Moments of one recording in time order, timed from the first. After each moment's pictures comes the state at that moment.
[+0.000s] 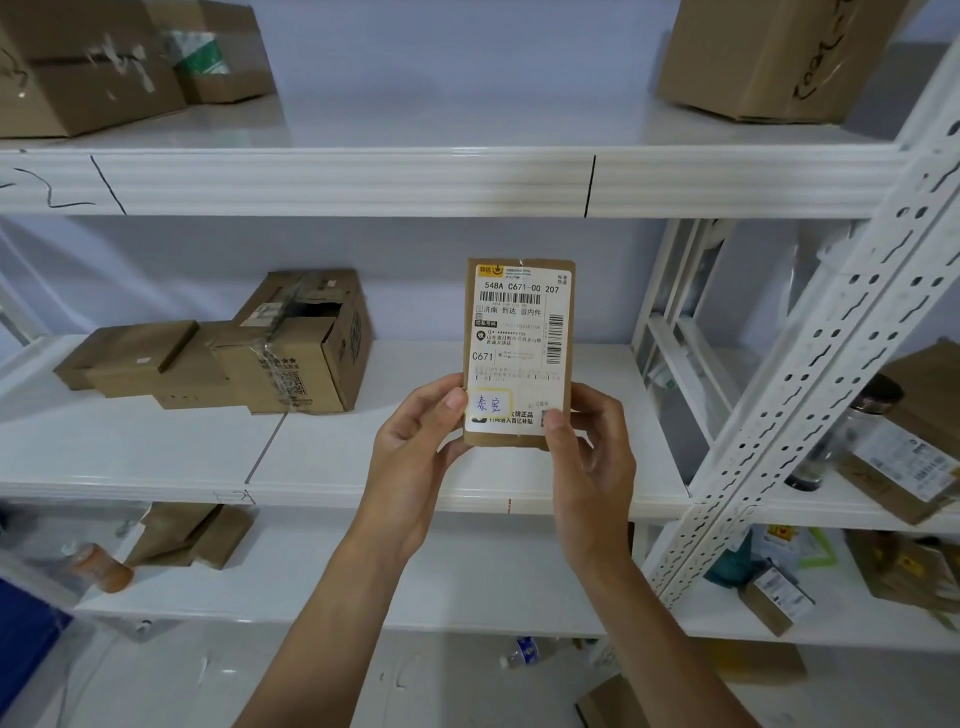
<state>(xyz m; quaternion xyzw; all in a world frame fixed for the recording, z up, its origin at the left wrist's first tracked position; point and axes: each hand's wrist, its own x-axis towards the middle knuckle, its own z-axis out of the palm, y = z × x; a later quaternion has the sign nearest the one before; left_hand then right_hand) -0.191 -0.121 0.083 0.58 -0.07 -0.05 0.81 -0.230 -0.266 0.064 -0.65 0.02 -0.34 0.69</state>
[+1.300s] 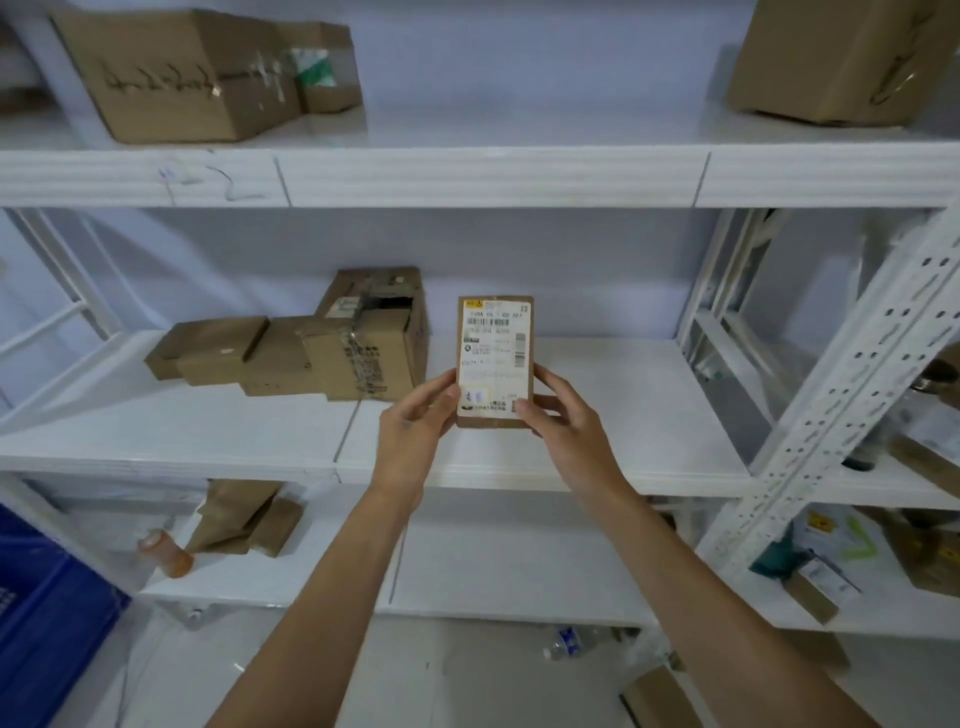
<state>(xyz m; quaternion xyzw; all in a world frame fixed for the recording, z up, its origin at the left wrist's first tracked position) -0.172 0.002 0.063 0.65 -0.01 0.01 0.76 -0.199 -0.177 0.054 -0.75 0.04 -0.10 0.65</state>
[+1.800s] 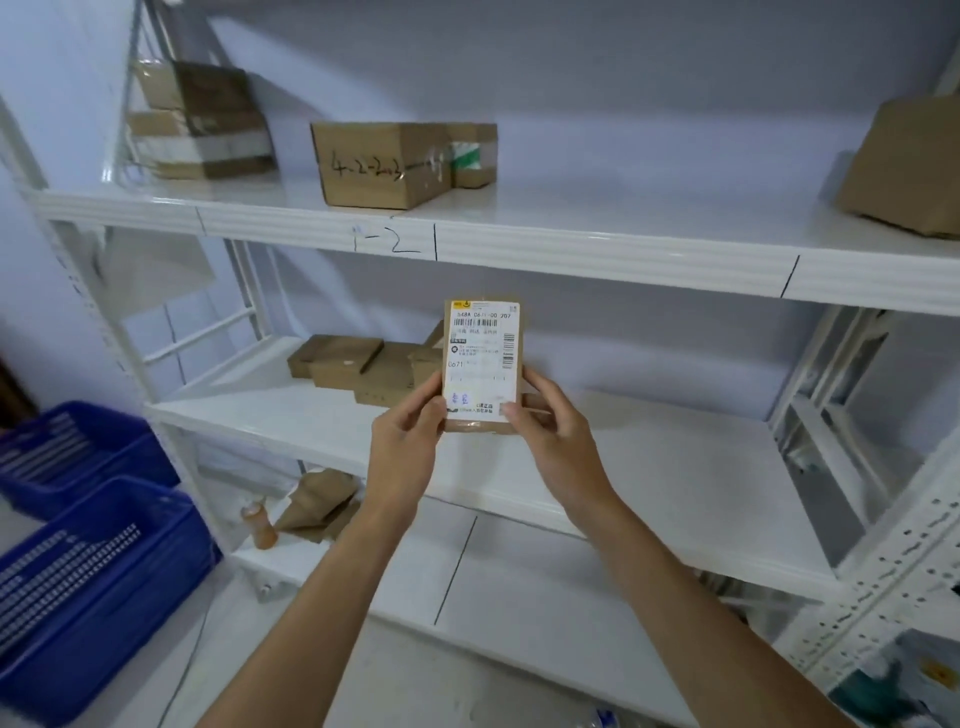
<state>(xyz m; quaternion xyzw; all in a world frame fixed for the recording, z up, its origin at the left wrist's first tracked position) -0.240 0.072 0.126 0.66 0.01 0.18 0.73 -0.219 -0.093 0.124 -0.74 -0.11 -0.07 0.66</state>
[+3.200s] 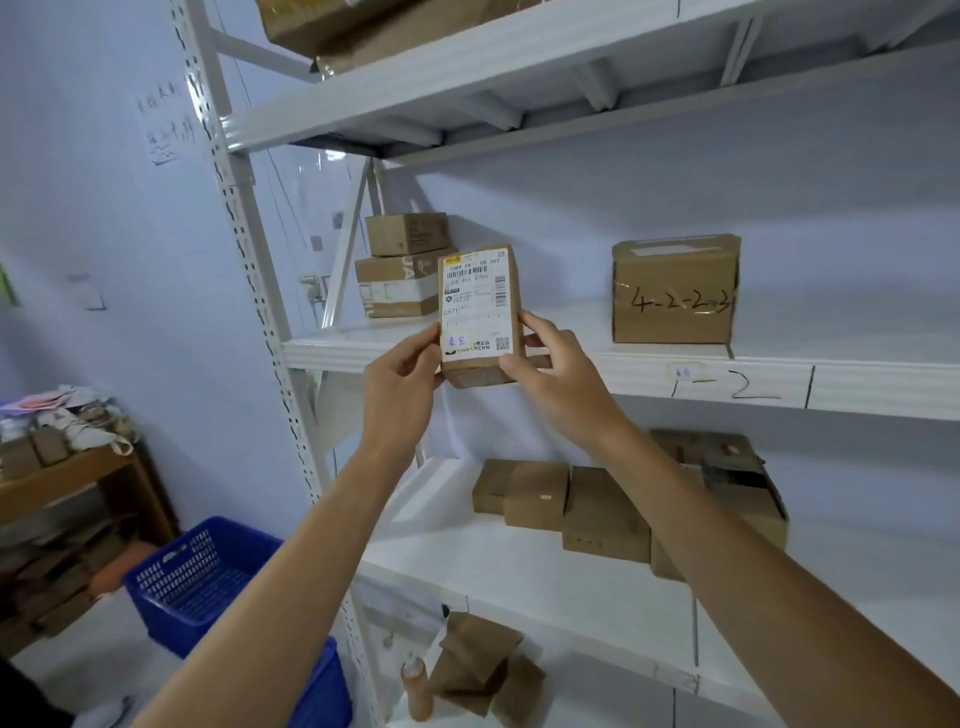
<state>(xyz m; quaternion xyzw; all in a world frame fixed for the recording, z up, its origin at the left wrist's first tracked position) -0.107 0.464 0.288 0.69 -0.03 0.34 0.64 -0.066 0.295 0.284 -0.76 -0.26 -0.16 0.57</state>
